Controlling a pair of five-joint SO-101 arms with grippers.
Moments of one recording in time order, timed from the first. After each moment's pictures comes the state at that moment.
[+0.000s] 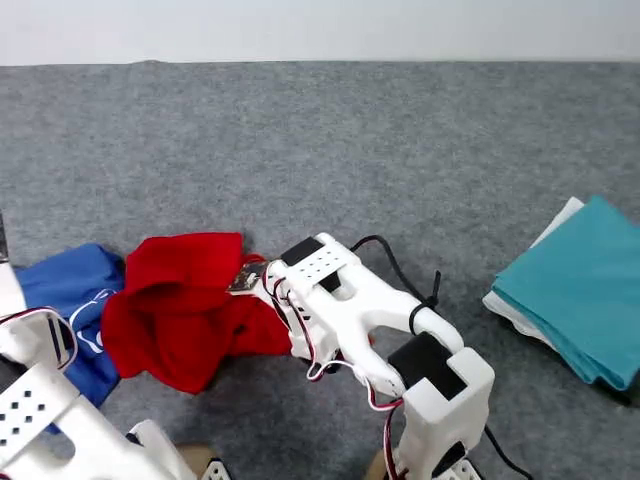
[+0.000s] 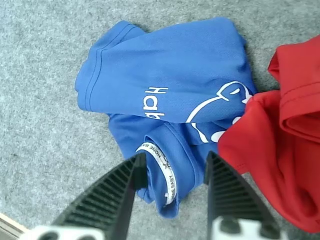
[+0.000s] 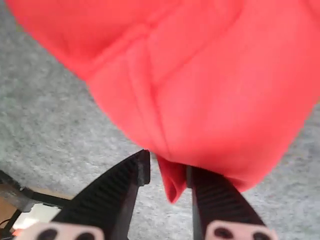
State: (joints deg) left arm -50.5 -50.6 36.5 88.0 -19.8; right arm -38.9 17.0 19.9 78.9 28.4
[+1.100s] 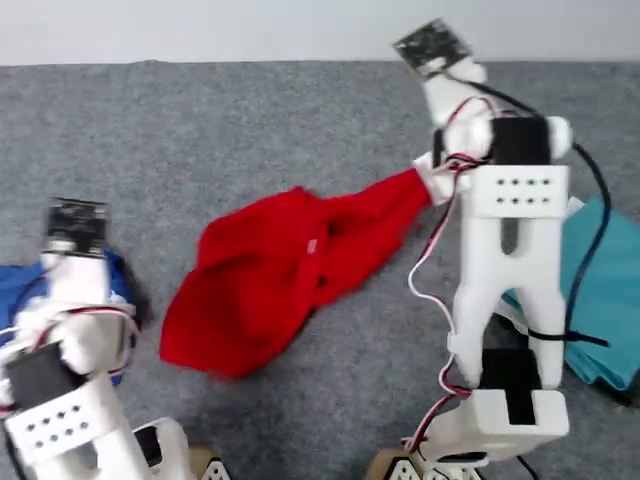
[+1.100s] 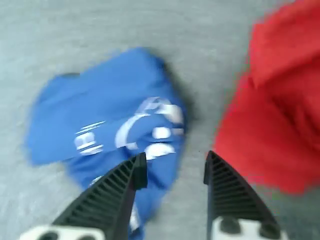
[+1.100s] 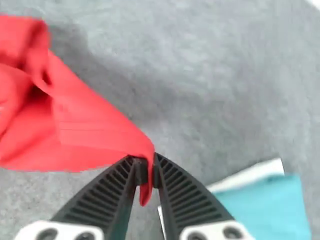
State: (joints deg) left arm -26.4 -58.7 42.8 90.6 -19.8; right arm -2.5 3.0 -27.9 94.0 27.8
